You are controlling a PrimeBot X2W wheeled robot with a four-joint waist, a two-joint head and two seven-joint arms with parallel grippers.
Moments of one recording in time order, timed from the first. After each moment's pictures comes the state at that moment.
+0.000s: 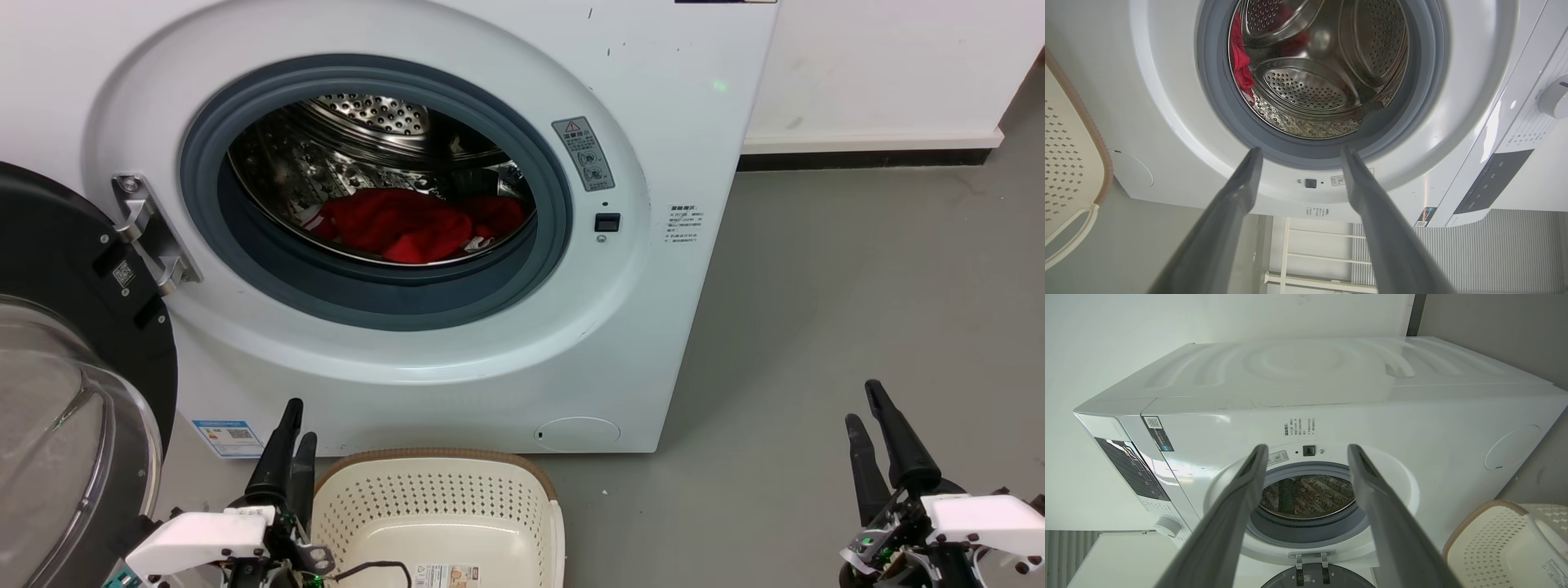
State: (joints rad) left arm -0.07 0.05 0.09 0.27 -1.61 -0.13 0.09; right arm -0.06 -0.05 -0.10 0.27 1.62 0.13 0.09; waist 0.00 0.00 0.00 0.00
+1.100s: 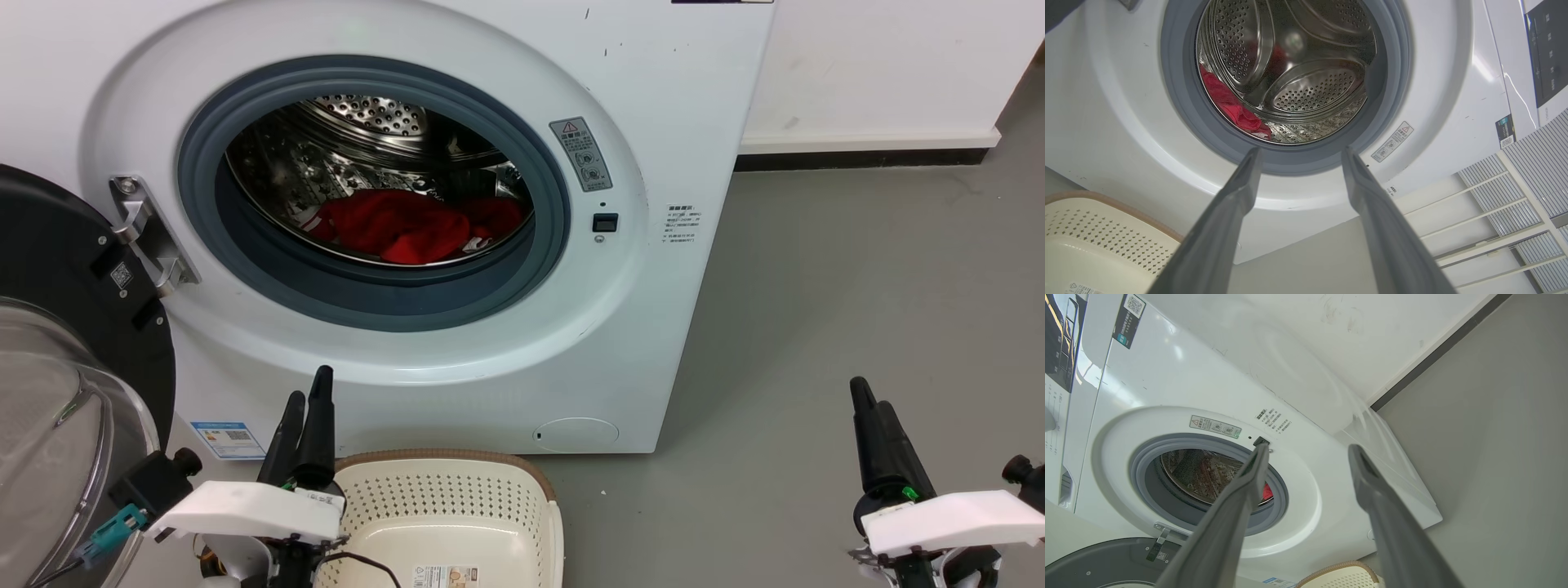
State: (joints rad) left arm -0.07 0.05 0.02 0.16 -0.95 -0.13 -0.05; right arm -0.01 -0.05 -0.07 0.14 0.91 0.13 -0.04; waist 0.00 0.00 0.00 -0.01
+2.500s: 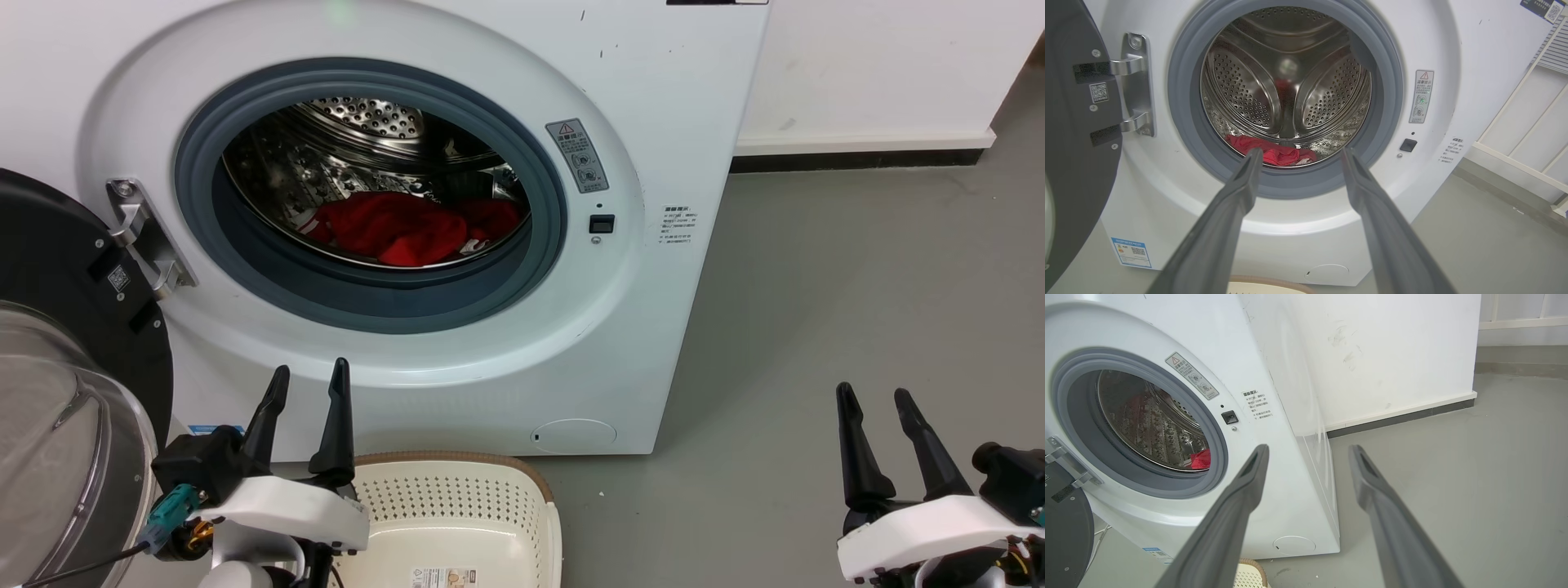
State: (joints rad) left arm -0.08 0.10 -0.05 0.14 -0.41 -0.07 -0.17; right arm 0.03 -0.05 -0.06 0.04 0.35 0.13 -0.07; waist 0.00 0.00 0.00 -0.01
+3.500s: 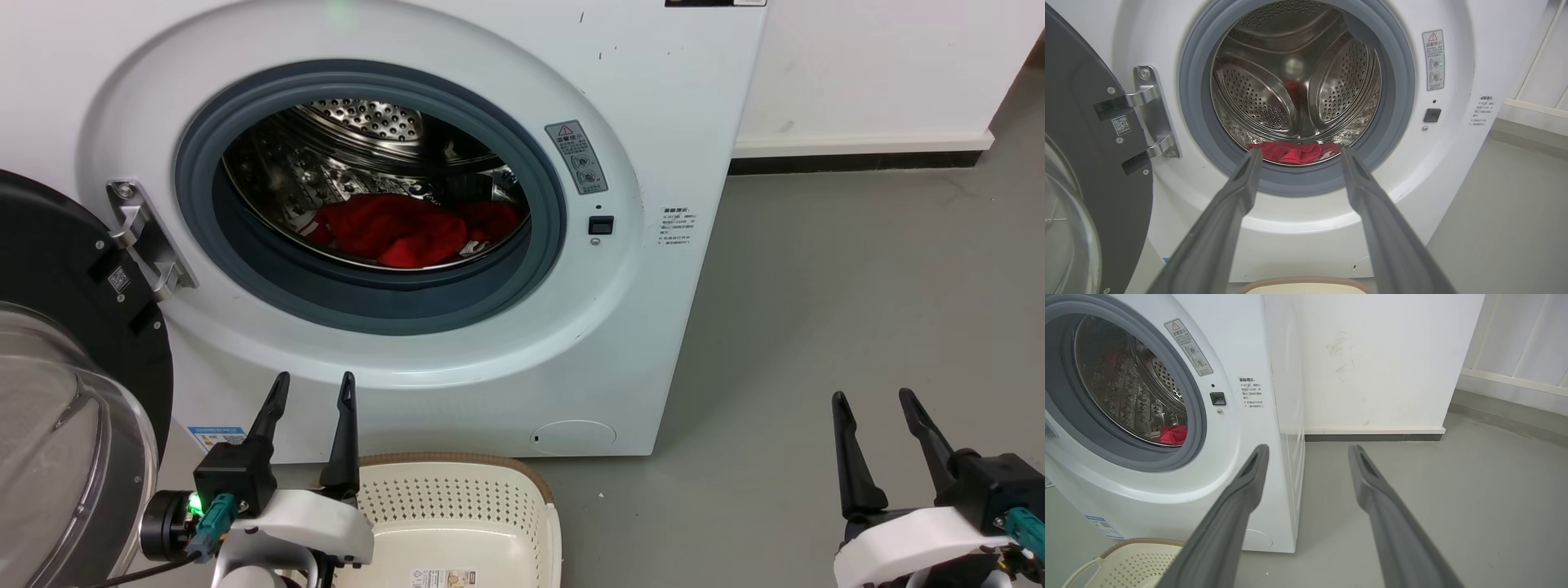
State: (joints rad) left arm -0.09 0.11 -0.06 0.20 -0.18 -0.03 -0.23; right arm 0.05 -0.05 -0.07 0.01 0.08 0.13 -0.10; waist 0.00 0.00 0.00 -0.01
